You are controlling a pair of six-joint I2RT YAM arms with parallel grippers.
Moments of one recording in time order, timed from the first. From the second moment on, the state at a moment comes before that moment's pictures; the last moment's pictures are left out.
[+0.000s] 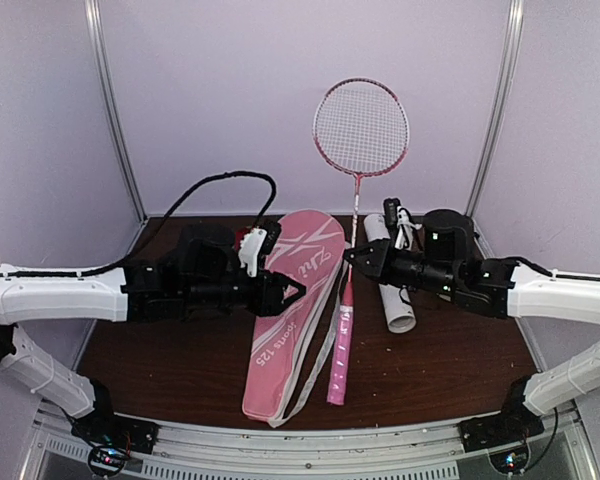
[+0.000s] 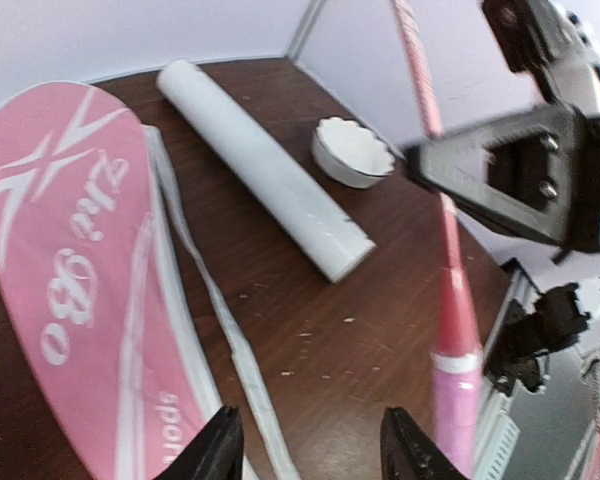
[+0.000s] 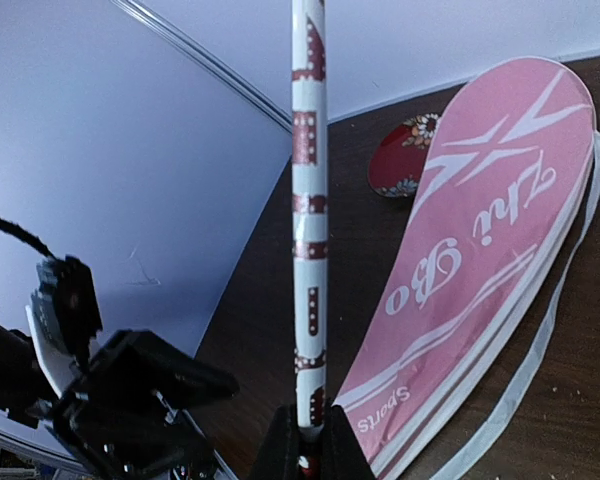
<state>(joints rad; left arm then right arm) -1.06 1.36 0.94 0.02 0.02 -0.50 0.87 1.26 0.87 0.18 -0.05 0.80</state>
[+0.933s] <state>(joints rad) -1.00 2.05 1.54 -0.56 -0.13 -0.27 0.86 0.79 0.63 -0.59 -0.16 0.89</state>
